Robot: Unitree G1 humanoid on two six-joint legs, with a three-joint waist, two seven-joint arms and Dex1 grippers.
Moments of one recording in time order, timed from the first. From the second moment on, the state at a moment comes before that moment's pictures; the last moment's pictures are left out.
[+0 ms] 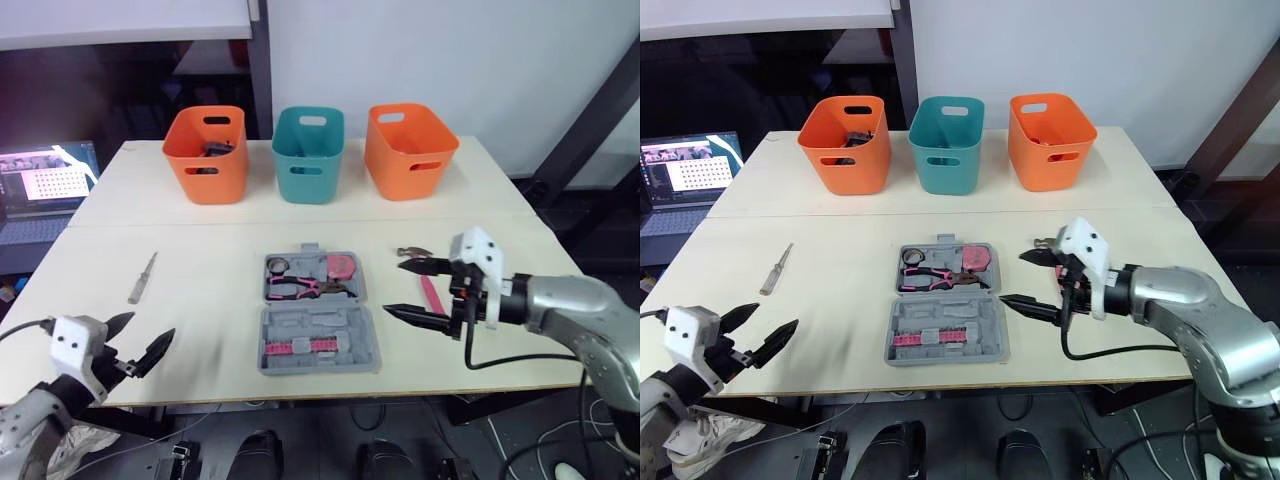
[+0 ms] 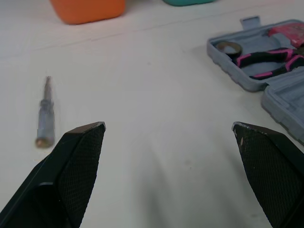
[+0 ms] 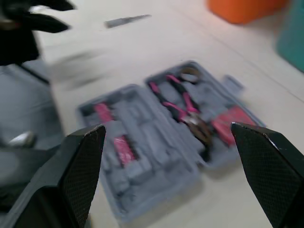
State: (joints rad) left arm 0.38 0.49 0.51 -0.30 -0.47 0.24 -0.62; right arm -0.36 -0.85 -0.05 -0.51 0.65 0.80 0.93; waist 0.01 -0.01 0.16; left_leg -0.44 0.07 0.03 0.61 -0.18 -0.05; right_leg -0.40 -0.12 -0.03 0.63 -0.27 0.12
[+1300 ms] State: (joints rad) left arm -0.76 0.64 0.26 1.06 -0.13 0.21 -0.34; right arm -0.46 -0.85 -0.06 -0.58 0.67 0.96 0.79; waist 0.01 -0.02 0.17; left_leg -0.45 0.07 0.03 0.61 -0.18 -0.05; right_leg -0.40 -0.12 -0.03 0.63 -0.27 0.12
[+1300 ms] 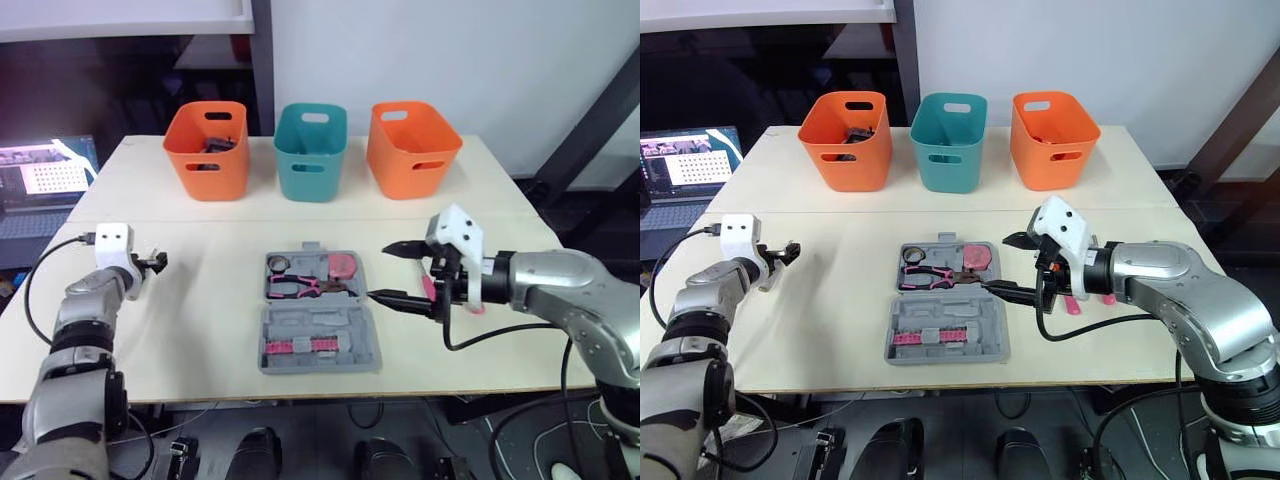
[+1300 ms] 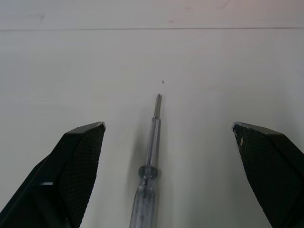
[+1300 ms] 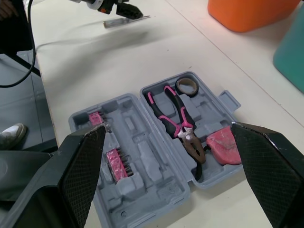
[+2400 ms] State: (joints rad) left arm -0.85 0.63 0.26 1.28 -0.08 0.13 -0.39; right arm -0.47 -0.92 -0.05 -0.57 0.61 0.95 0.74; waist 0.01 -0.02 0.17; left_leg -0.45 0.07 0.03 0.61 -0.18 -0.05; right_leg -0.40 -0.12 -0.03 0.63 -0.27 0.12
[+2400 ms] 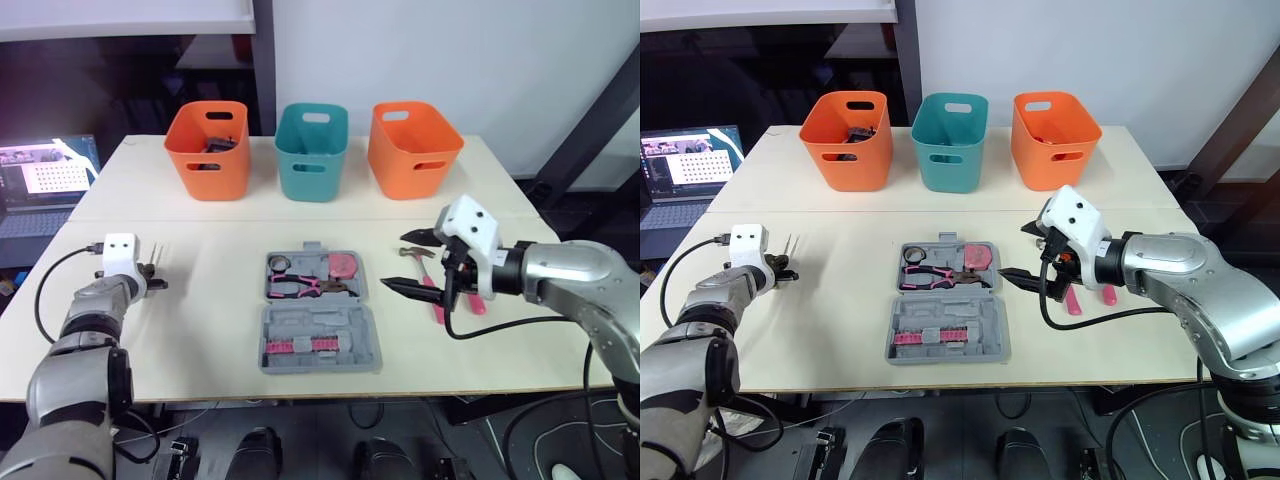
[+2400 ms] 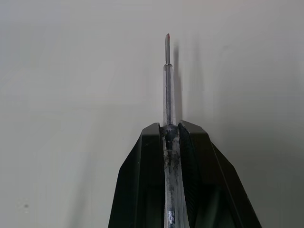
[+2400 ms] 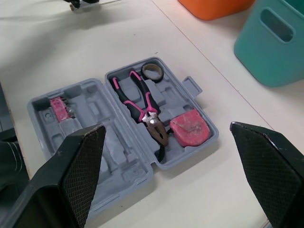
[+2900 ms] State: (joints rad) left arm -0.52 0.77 -0.05 0.42 -0.10 0.51 -1.09; right arm -0.47 -0.90 0.00 -0.56 0.60 0.95 0.77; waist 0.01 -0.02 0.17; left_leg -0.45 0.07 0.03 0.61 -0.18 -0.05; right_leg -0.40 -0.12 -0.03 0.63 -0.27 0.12
